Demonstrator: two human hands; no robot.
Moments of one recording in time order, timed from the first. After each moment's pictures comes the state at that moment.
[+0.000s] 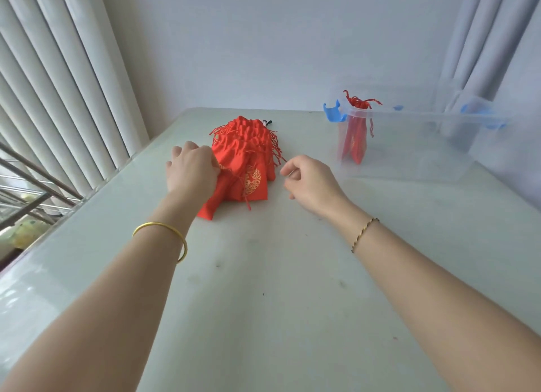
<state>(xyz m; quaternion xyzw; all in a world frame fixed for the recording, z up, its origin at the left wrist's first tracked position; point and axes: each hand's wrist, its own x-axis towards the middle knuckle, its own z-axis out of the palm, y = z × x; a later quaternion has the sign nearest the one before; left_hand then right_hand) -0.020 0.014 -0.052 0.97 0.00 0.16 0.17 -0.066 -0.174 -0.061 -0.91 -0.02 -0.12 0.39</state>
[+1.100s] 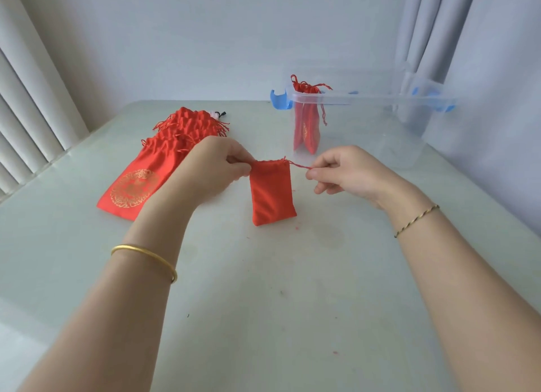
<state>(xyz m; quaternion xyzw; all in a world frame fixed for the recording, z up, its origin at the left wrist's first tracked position) -0.039 -0.089 -0.041 0.90 -0.24 0.05 0.36 -0.089 -0.306 -0.051 -0.89 0.01 -0.03 0.46</state>
